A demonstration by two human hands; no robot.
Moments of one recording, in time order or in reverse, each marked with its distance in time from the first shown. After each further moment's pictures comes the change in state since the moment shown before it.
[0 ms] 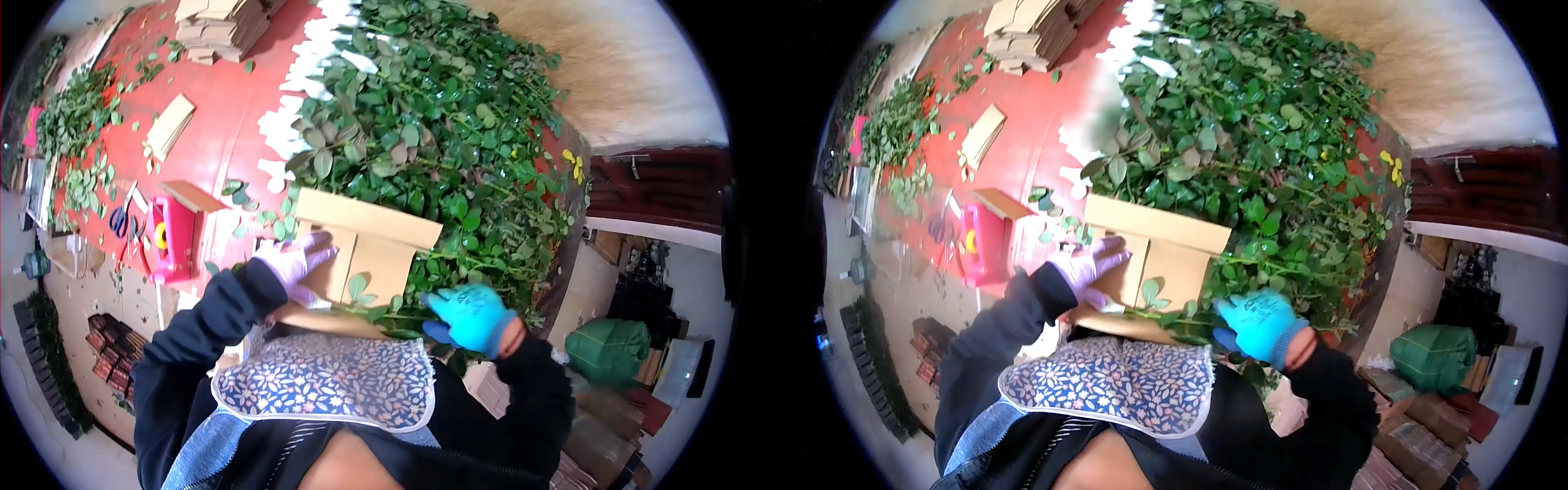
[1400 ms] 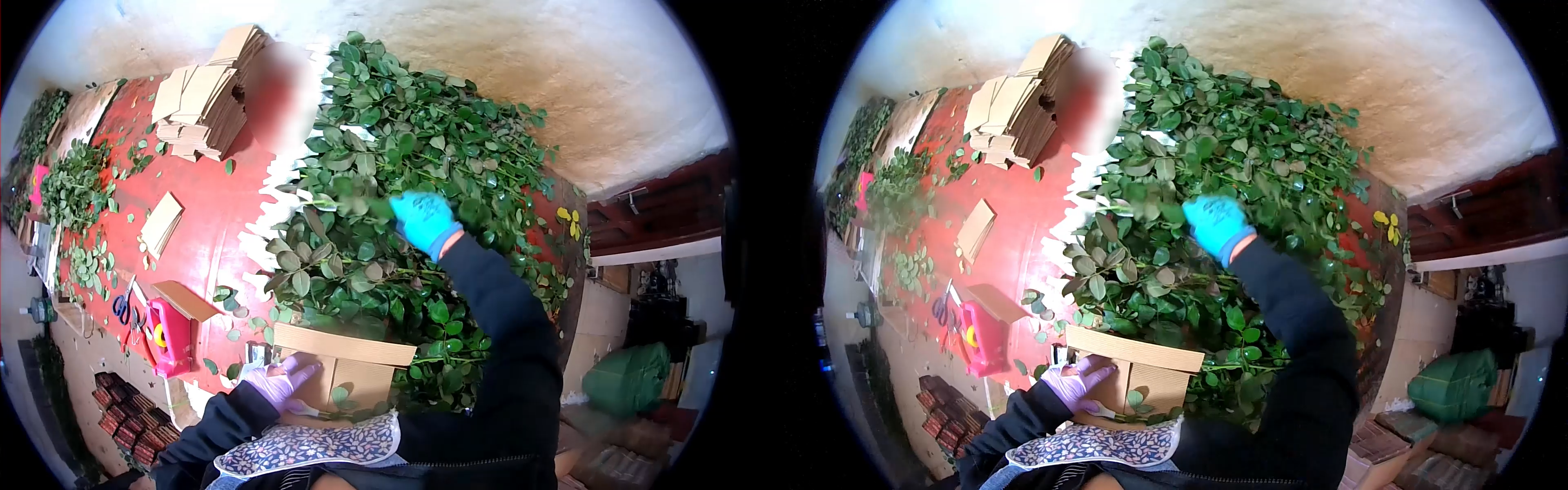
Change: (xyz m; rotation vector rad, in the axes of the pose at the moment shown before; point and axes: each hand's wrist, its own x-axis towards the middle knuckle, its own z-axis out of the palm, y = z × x) left_hand -0.001 0.020 -0.007 0.066 0.011 -0.083; right_hand 0.238 0.197 -0.094 -0.334 0.421 0.182
